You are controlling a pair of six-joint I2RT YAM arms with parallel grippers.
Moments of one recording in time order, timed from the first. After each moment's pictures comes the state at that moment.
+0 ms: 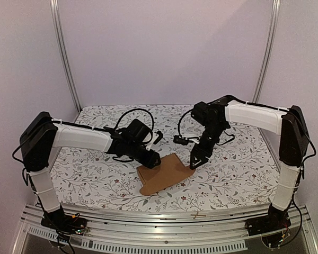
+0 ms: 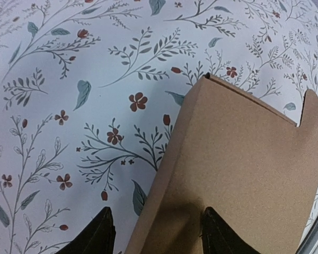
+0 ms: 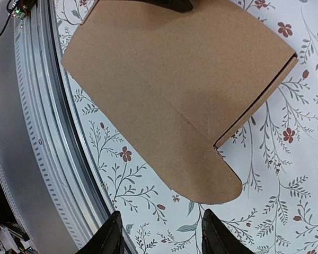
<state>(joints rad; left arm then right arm) -0.84 1.85 1.15 -0.23 0.07 -0.17 0.68 1.89 1.60 -1.17 -0.48 -0.43</state>
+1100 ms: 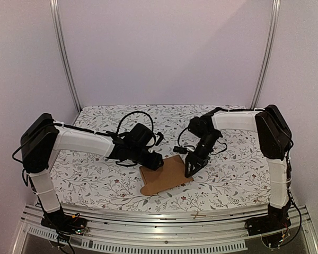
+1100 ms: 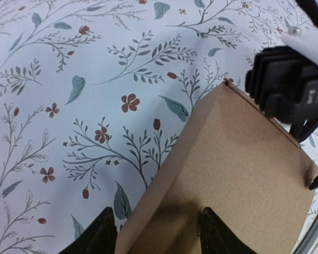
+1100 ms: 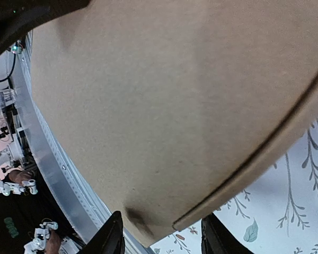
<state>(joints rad) -0.89 1.85 1.11 -0.16 0.01 -0.32 0.66 2.12 1.58 -1.14 -0.61 -0.25</state>
